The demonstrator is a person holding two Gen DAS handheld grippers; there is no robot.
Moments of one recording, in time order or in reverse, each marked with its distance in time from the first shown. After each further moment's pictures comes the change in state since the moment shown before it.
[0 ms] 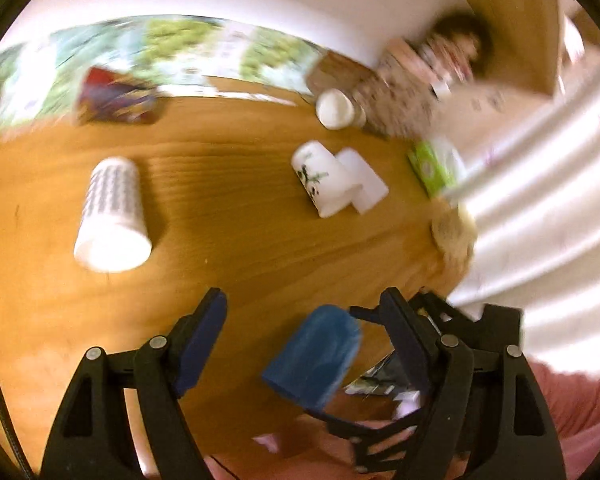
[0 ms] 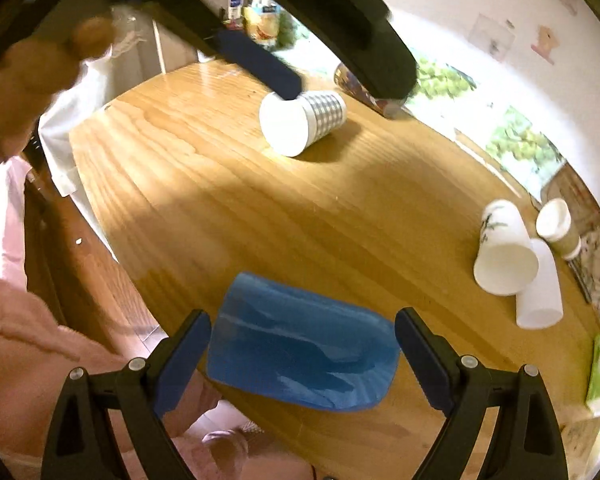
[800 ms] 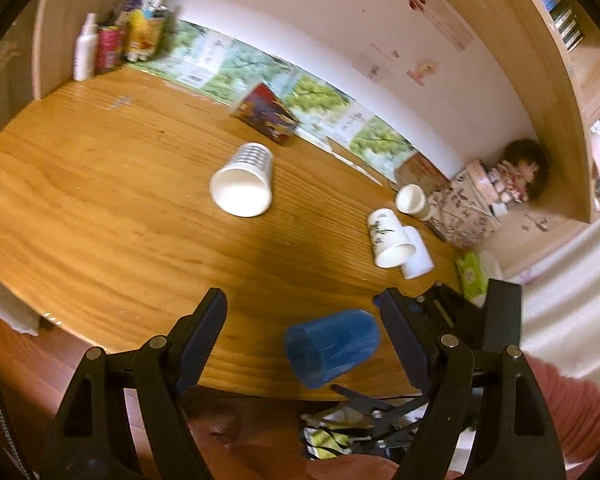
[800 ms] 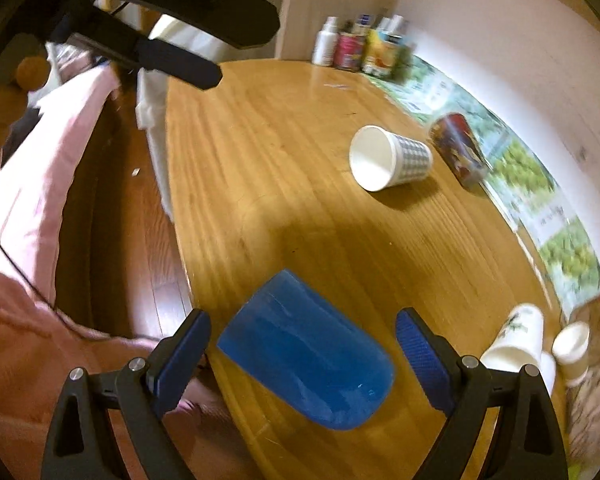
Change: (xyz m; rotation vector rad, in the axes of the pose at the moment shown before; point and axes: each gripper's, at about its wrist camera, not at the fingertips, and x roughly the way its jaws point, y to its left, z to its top) left arm -0.062 0.006 -0.110 -0.348 -0.374 0.224; right arm -0.010 0.008 0.002 -0.440 -0.055 0.162
